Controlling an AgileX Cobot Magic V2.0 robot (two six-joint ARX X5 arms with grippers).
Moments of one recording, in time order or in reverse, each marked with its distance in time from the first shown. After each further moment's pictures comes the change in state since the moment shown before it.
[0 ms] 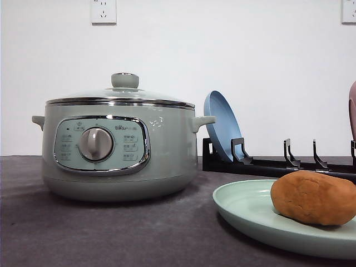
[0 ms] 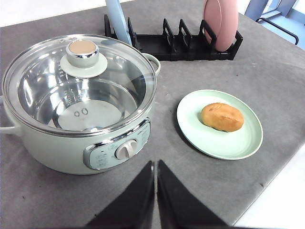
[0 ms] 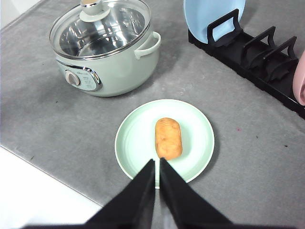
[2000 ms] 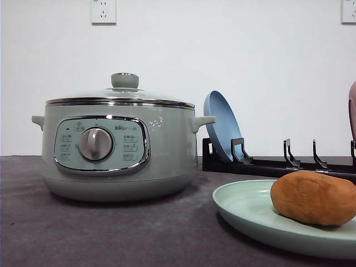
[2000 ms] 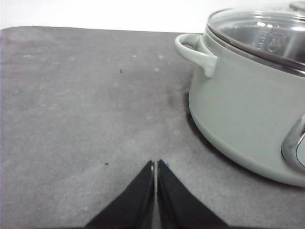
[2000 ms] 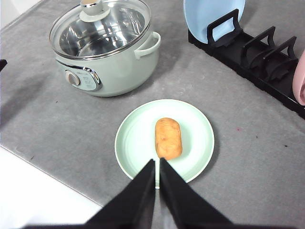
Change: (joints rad) left_arx 0.518 -0.537 -0.935 0.640 -0.138 0.004; right_arx 0.000 0.000 0.000 0.000 0.000 0.000
